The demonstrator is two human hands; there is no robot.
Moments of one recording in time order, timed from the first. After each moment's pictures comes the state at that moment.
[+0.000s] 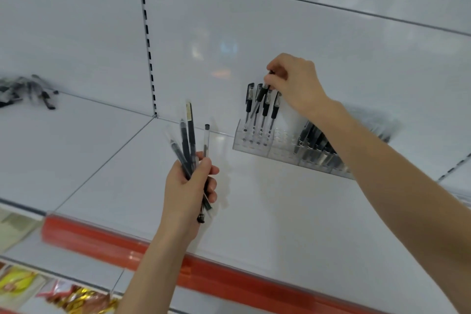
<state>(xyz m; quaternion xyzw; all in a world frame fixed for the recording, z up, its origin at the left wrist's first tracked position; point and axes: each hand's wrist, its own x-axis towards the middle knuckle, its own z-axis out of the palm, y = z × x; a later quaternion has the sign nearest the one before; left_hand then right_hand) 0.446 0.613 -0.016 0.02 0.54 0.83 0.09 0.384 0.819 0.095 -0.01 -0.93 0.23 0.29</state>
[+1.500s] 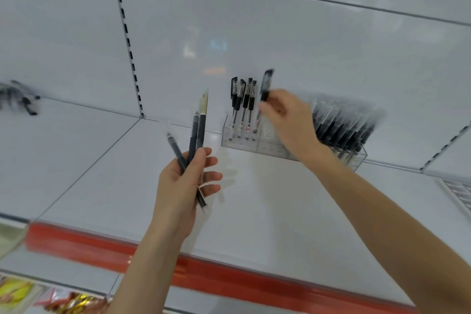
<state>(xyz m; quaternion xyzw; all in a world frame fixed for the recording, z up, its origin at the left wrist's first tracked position) 0.454 0.621 -0.004 0.03 0.55 0.83 0.13 0.432 0.818 0.037 0.00 -0.87 0.33 0.36</state>
